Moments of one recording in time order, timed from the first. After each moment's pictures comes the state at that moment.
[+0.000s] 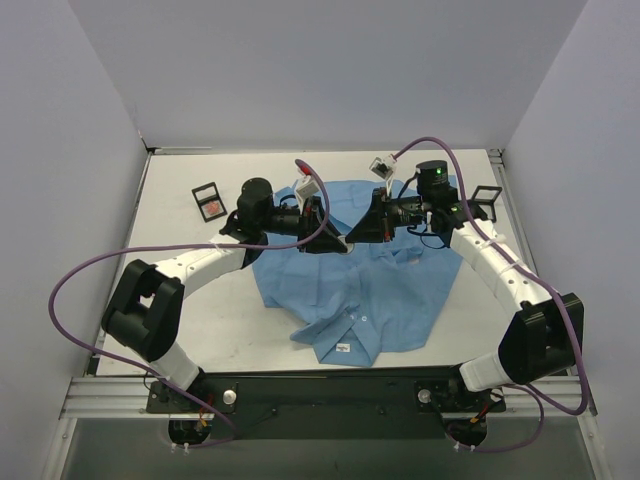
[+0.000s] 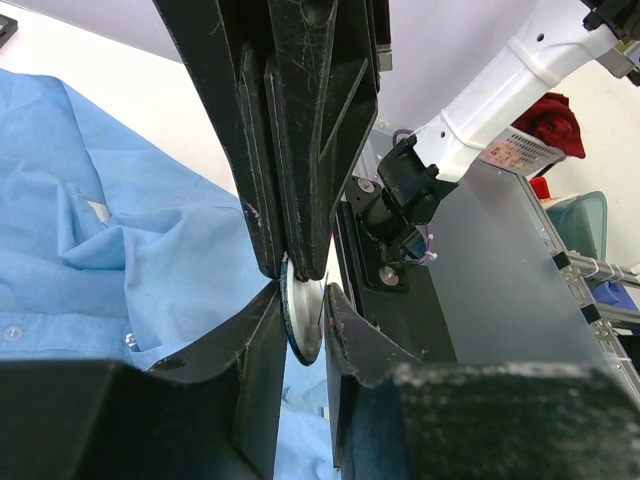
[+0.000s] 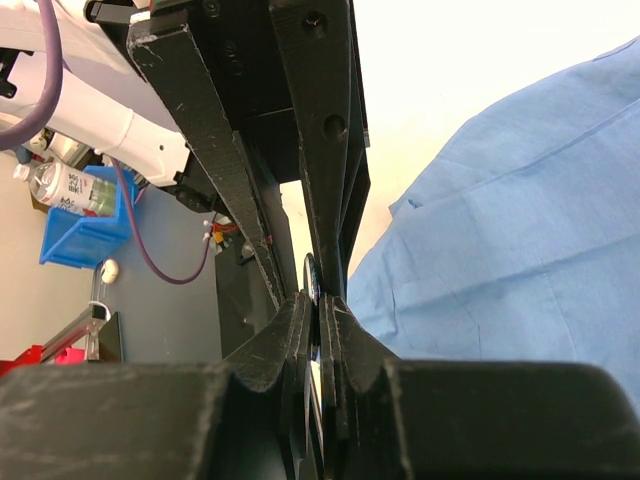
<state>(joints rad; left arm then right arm) -0.55 1.63 1.04 0.60 1.17 -0.50 0.32 1.44 1.18 -0.35 -1.11 0.09</state>
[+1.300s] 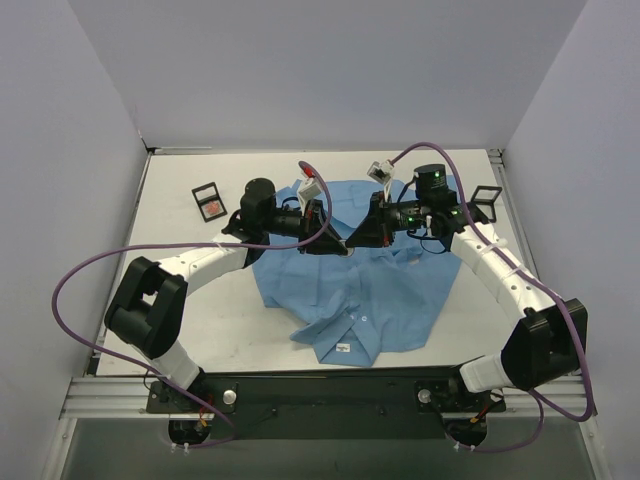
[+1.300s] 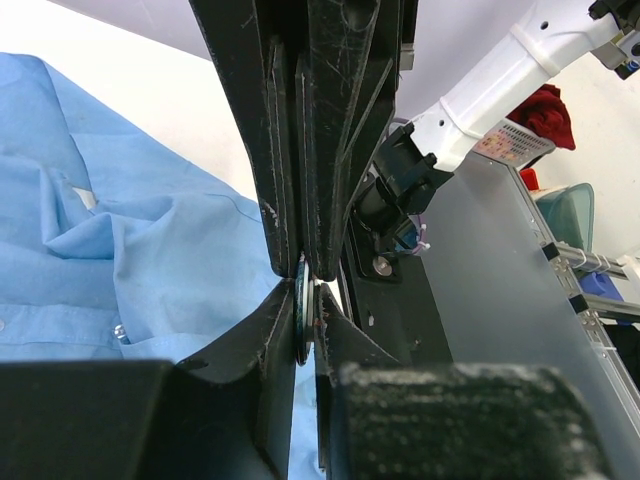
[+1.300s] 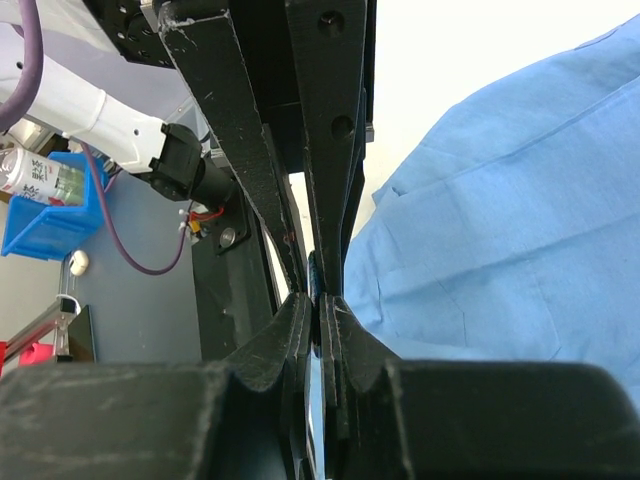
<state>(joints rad) -0.55 1.65 1.04 0.58 1.19 -0.49 0.34 1.41 1.17 -0.40 -1.04 0.03</state>
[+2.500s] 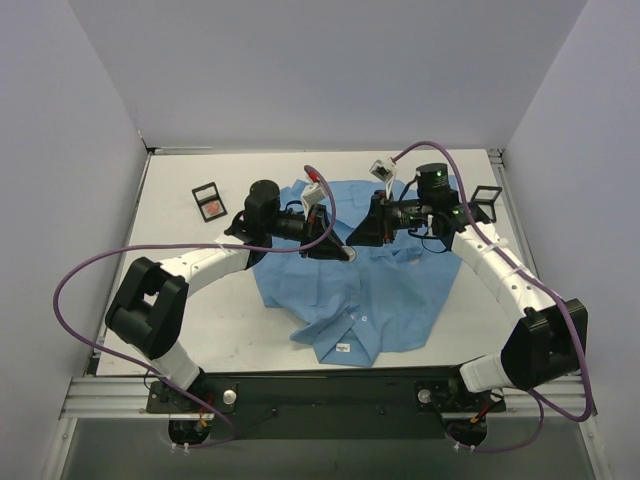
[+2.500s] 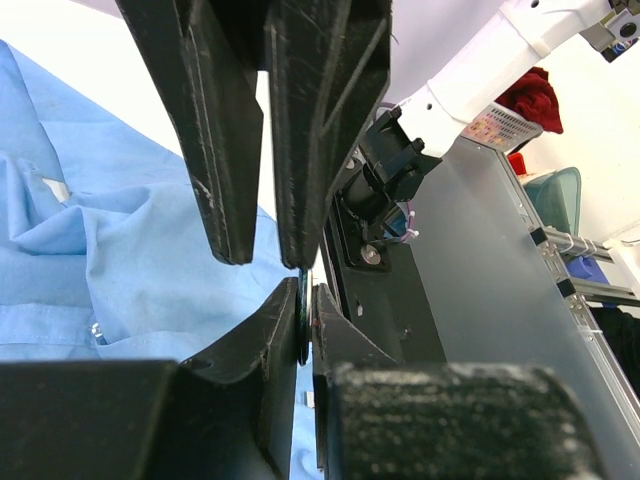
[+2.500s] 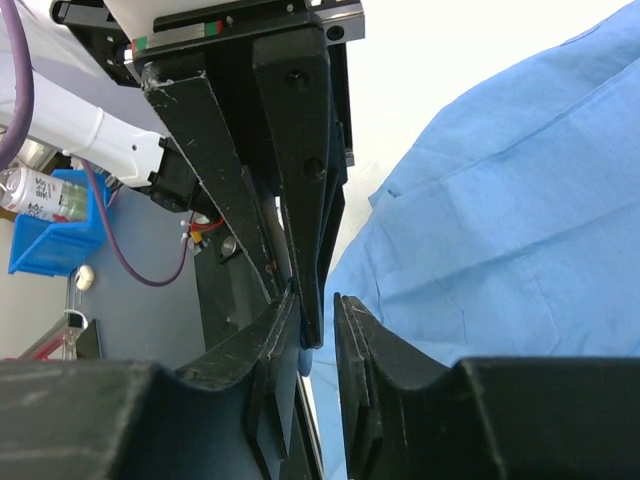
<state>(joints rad) -0.57 1.65 1.05 0.53 1.21 -0.46 0.33 1.41 1.17 -0.38 -1.03 0.07</state>
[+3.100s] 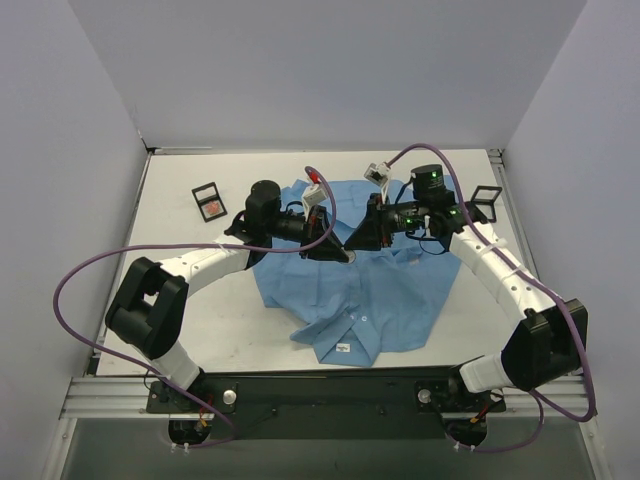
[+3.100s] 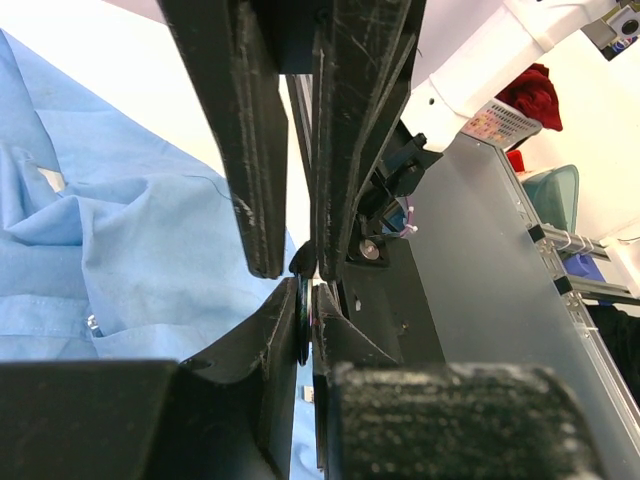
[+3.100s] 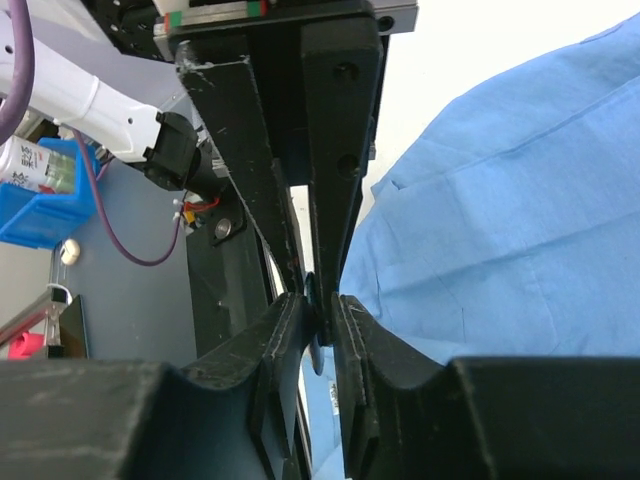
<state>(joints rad) -0.57 1.65 1.05 0.50 1.21 -0.44 0.36 1.41 1.18 -0.44 -1.03 -0.01</state>
